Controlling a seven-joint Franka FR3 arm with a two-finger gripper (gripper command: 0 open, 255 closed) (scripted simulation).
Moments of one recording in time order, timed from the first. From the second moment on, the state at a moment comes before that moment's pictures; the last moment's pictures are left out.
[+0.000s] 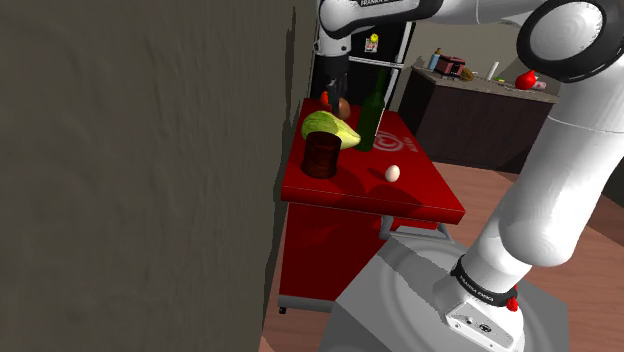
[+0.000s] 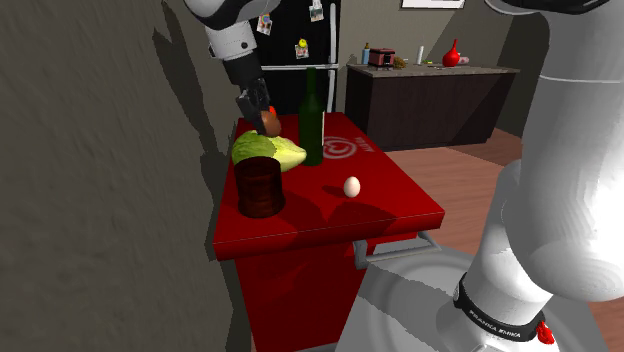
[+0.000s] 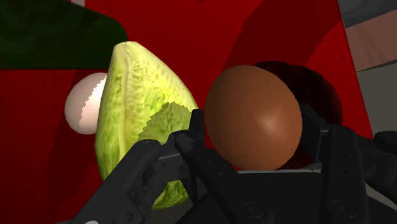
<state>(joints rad) 0.04 0.13 -0.07 -1.65 -0.18 1.62 -0.38</state>
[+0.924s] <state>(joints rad) 0.07 0.22 -0.04 -1.68 -0.17 1.72 -0.30</state>
